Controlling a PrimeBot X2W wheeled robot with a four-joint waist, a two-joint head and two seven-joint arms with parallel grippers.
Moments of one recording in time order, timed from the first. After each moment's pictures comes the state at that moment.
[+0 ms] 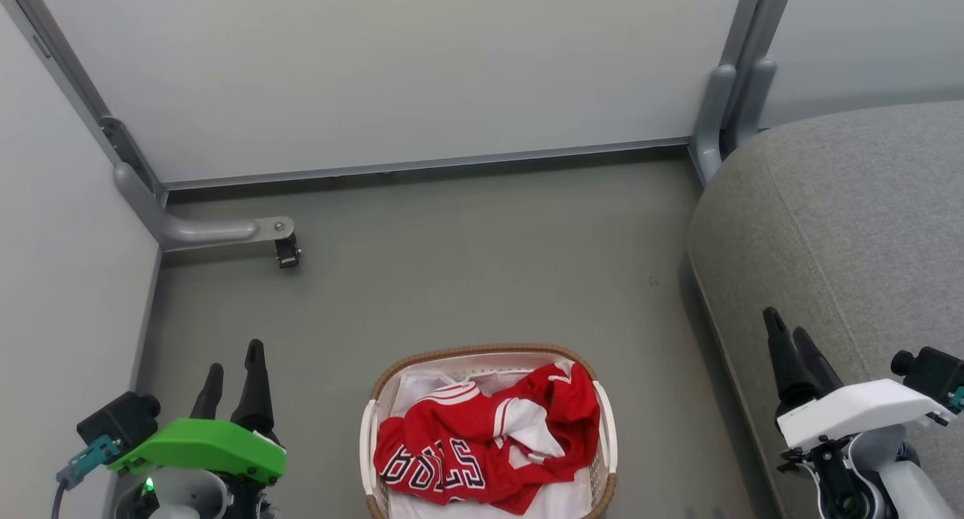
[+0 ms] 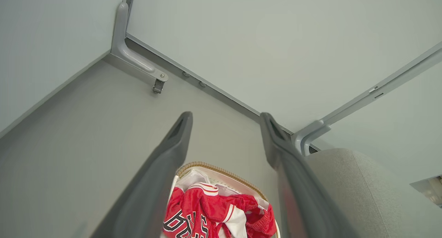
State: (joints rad) left arm -0.11 0.11 -0.07 0.36 -0.80 -0.05 -0.07; right arm -0.11 -0.15 0.04 0.29 0.95 0.13 -0.07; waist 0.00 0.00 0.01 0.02
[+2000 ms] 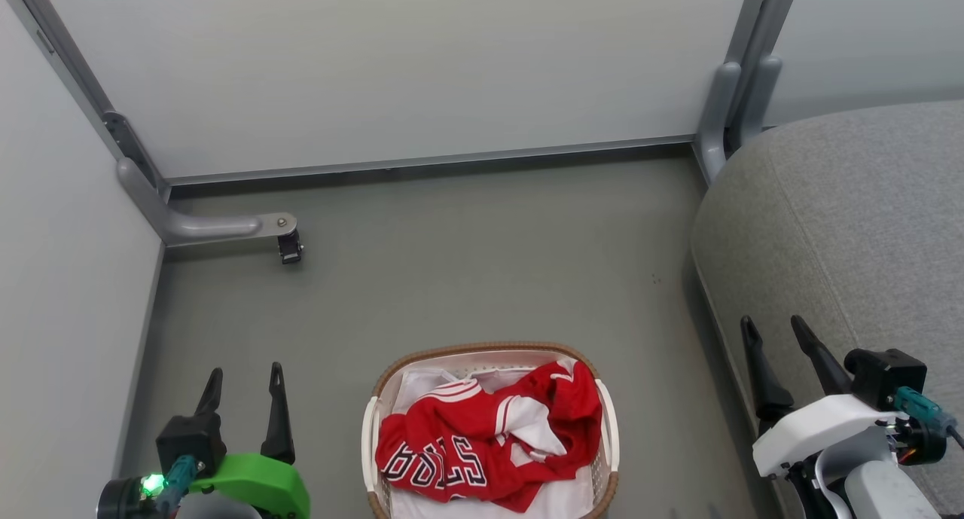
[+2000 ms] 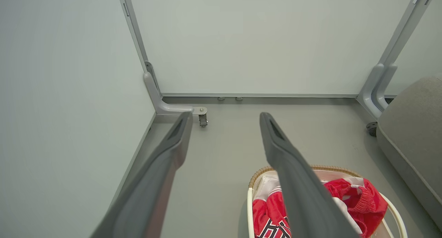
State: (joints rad) left arm -0.07 0.12 -0.12 0.38 -0.22 0.02 -0.22; right arm -0.13 -0.17 0.08 0.35 0.41 0.13 -0.22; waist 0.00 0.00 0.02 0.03
